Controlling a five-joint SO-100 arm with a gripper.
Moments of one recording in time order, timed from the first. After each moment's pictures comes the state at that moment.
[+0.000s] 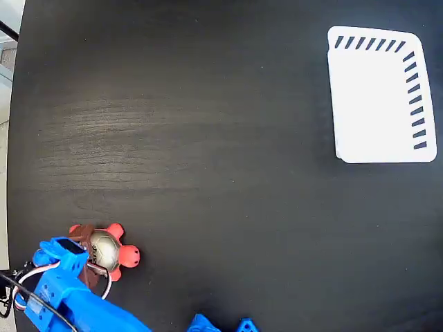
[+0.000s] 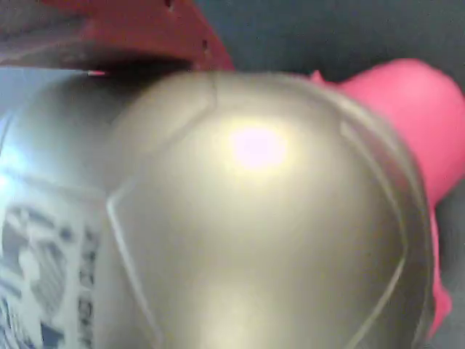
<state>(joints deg) -53.7 87.7 116.5 69.4 48.2</state>
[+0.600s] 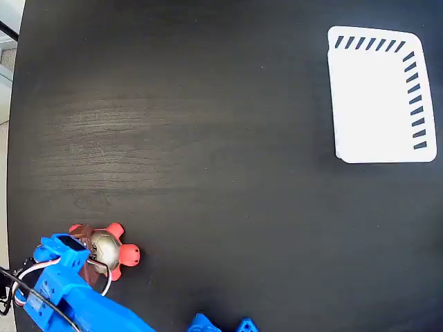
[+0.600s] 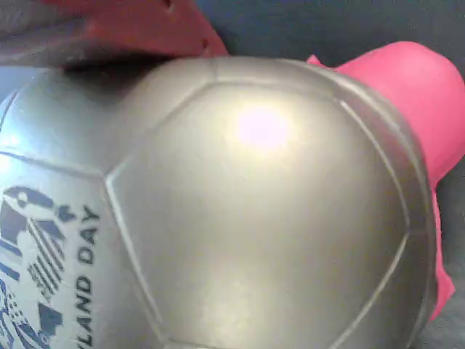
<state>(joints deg) -51.4 87.5 115.0 72.0 43.5</state>
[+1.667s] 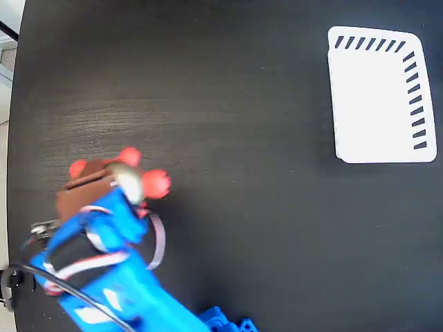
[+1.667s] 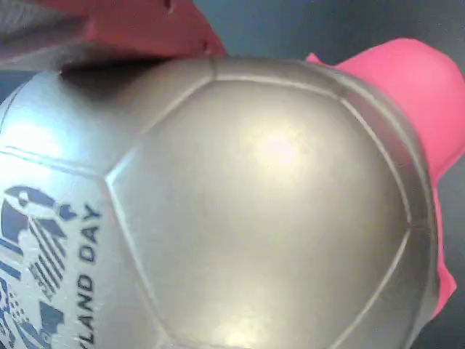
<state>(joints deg) -24.7 105.8 91.6 93.7 8.3</state>
